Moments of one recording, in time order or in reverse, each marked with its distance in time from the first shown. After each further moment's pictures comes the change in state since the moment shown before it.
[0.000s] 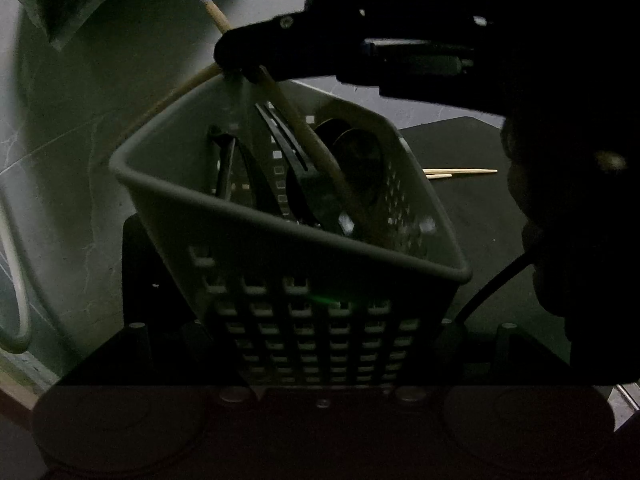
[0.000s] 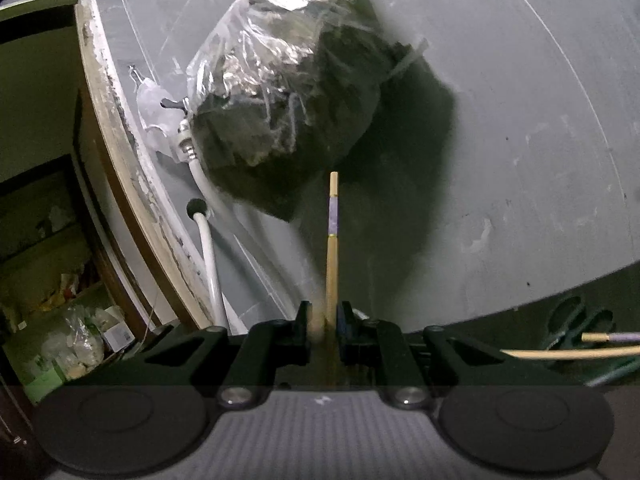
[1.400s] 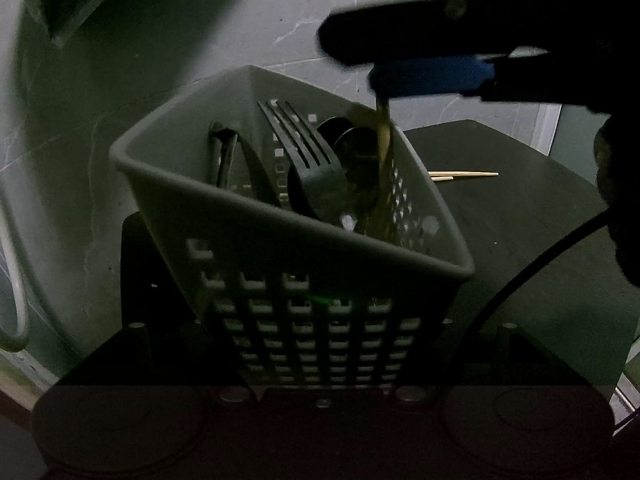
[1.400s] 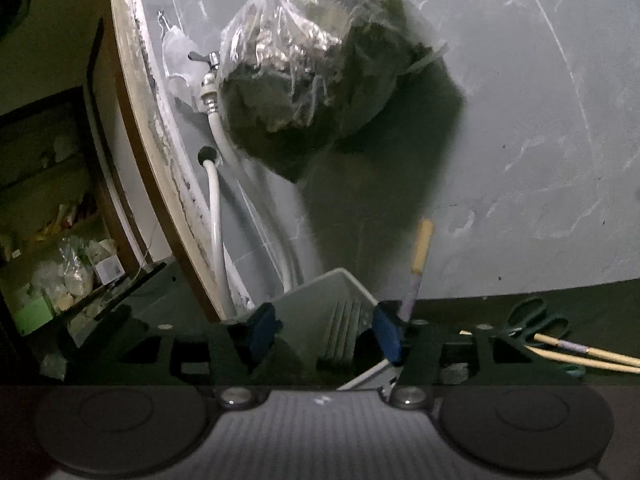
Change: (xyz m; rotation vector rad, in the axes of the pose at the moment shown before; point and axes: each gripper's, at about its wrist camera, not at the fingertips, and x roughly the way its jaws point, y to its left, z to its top) left arm -0.002 0.001 -0.001 -0.011 -0.007 -0.003; right arm -0.044 0.006 0.016 -0.147 0.121 -0.014
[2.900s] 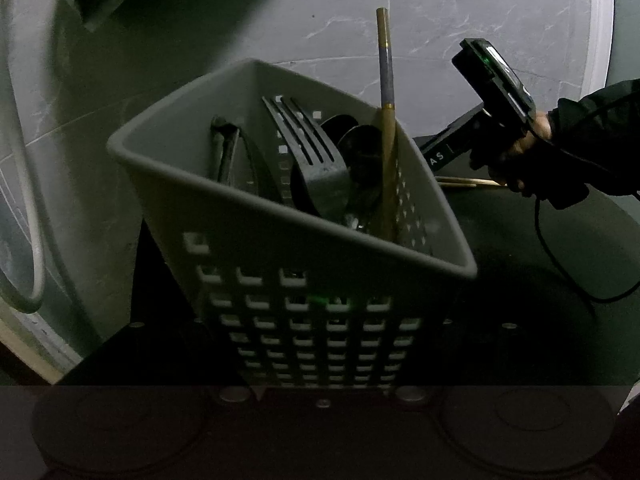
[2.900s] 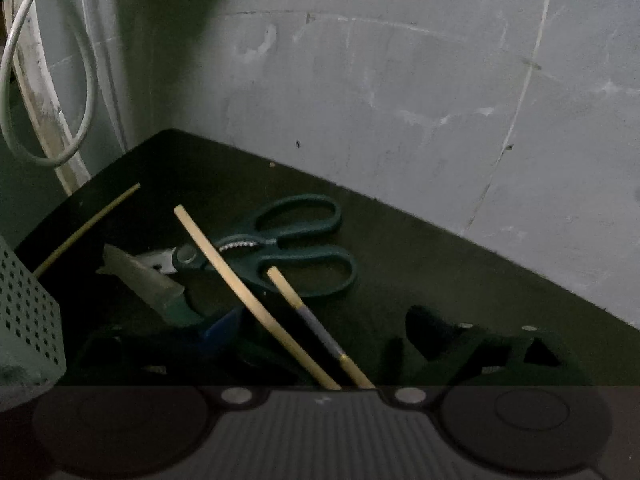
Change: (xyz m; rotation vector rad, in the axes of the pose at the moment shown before) left arm 0.007 -0.021 0.007 -0.085 0.012 0.093; right arm 0.116 -0.180 0.003 -0.242 0.594 -0.329
